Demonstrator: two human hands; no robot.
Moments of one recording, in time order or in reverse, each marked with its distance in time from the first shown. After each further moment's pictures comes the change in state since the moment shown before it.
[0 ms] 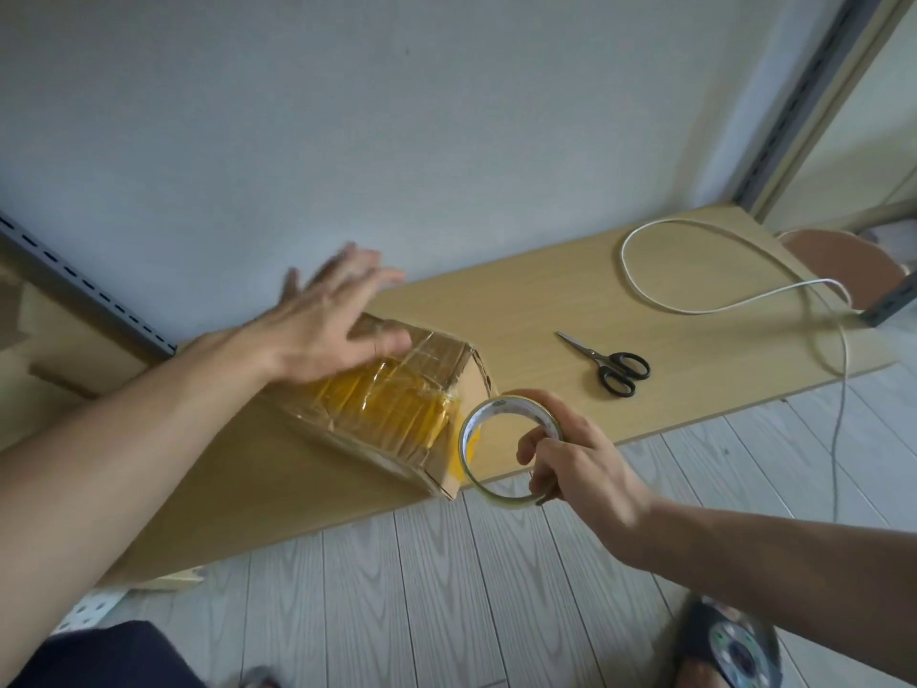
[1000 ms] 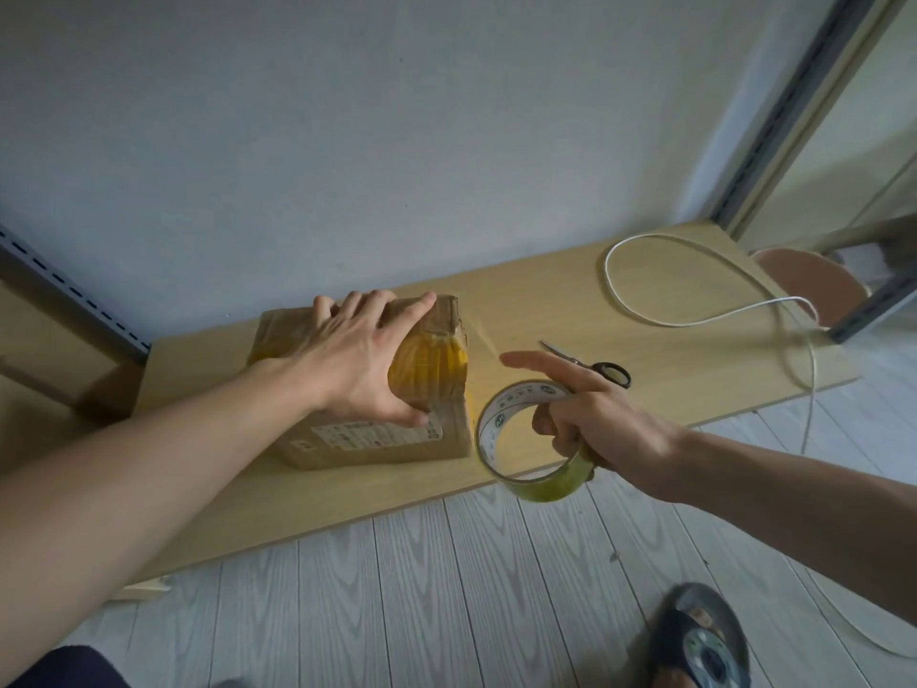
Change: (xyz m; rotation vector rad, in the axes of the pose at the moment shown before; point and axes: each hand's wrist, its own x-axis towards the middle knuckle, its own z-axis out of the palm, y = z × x) left_hand 0.017 0.027 0.042 0.260 0.057 0.014; right_hand 0.017 -0.036 -0.038 -0.119 -0.147 0.074
